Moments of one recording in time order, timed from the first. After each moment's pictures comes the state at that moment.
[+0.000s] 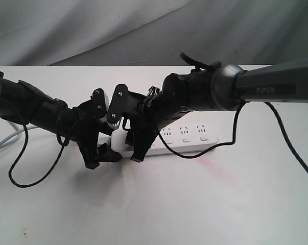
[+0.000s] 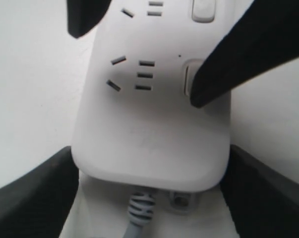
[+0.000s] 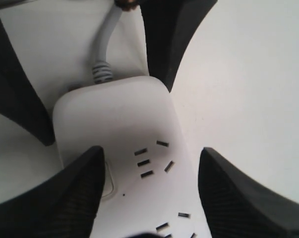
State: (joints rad) left arm -0.09 2.13 -1.14 -1.17 0.65 2.09; right arm 0.65 2.14 -1.41 0.35 0.35 -1.08
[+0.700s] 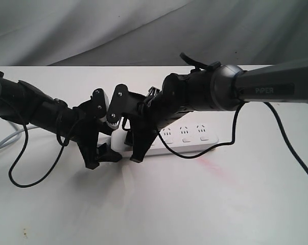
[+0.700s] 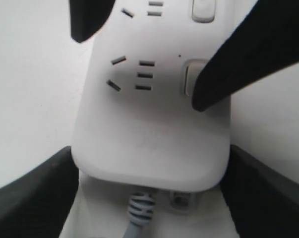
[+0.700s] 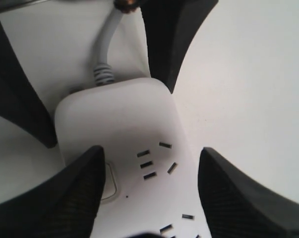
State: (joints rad) left arm -0.09 2.13 -1.14 -1.17 0.65 2.09; right arm 0.65 2.15 -1.42 0.36 0.35 -1.08
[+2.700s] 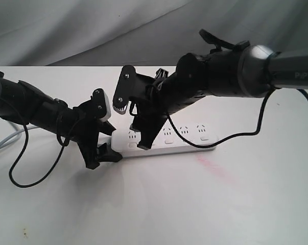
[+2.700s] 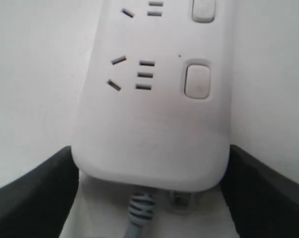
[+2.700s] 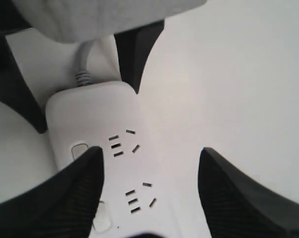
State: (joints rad) left arm -0.09 2.13 -1.14 -1.17 0.65 2.09; right arm 0.63 2.01 -1.37 0.33 0.37 -1.09
